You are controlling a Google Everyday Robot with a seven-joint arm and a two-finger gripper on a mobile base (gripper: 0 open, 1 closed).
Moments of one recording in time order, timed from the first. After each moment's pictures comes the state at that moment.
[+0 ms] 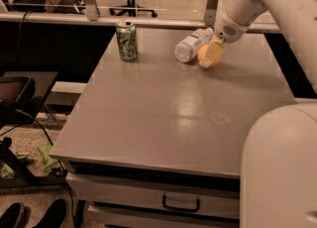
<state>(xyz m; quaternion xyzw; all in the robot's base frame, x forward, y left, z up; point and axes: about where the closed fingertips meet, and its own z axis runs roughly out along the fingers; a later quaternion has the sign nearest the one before) 0.716 -0.183 0.869 -0.53 0.82 0.04 0.20</state>
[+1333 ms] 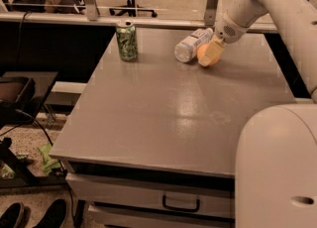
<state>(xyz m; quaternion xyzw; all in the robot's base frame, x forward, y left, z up) 0.733 -0.185 0.861 -0.51 0.83 0.06 0.22</state>
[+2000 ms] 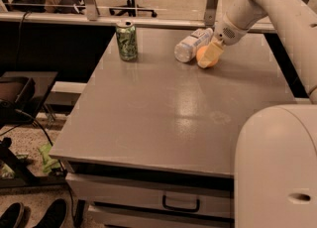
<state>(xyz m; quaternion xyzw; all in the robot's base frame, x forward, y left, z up) 0.734 -0.183 0.853 -0.50 0.83 0.07 0.22</state>
